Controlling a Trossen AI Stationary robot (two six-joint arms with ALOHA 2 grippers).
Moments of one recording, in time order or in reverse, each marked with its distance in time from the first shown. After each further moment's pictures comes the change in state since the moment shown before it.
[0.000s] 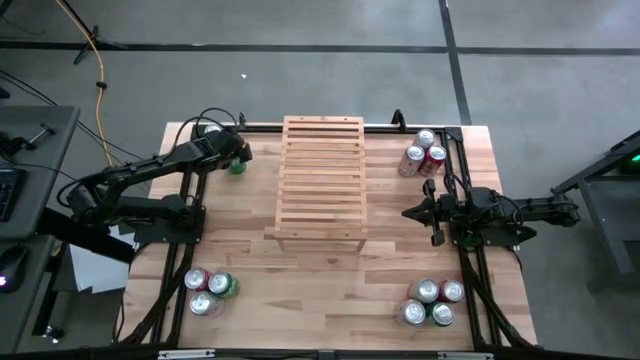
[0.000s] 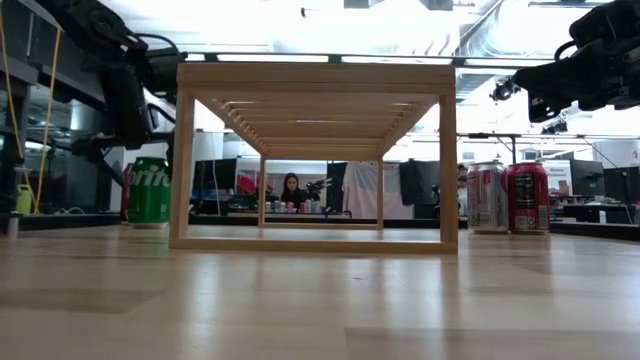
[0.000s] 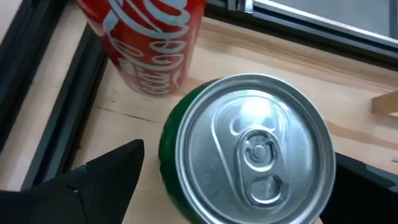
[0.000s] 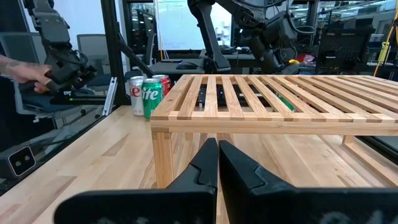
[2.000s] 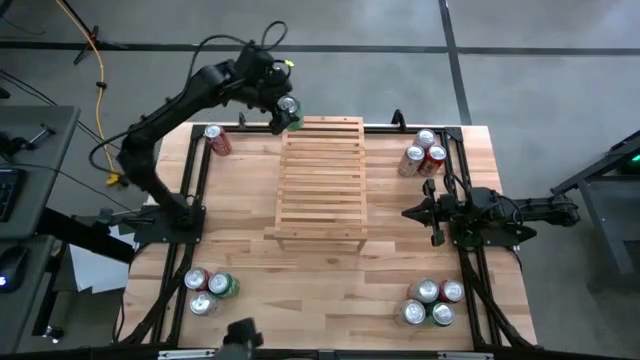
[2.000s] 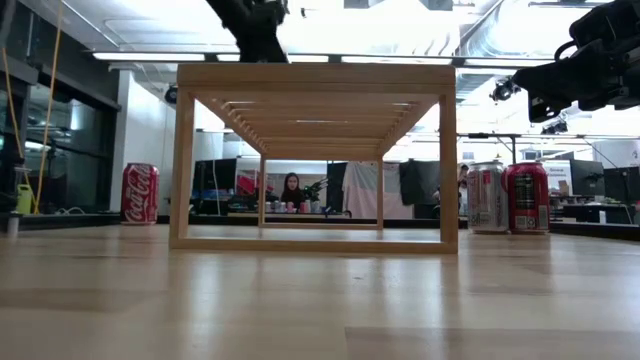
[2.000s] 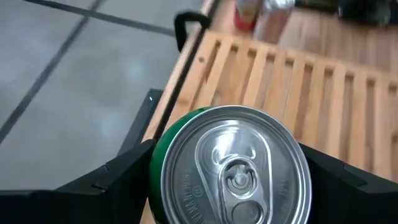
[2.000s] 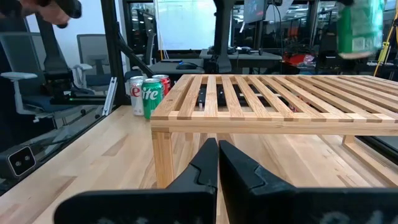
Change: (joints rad) left arm -0.035 0.531 1.216 -0.396 0.641 1.317; right arm 0.000 0.000 0.000 0.000 0.000 0.000
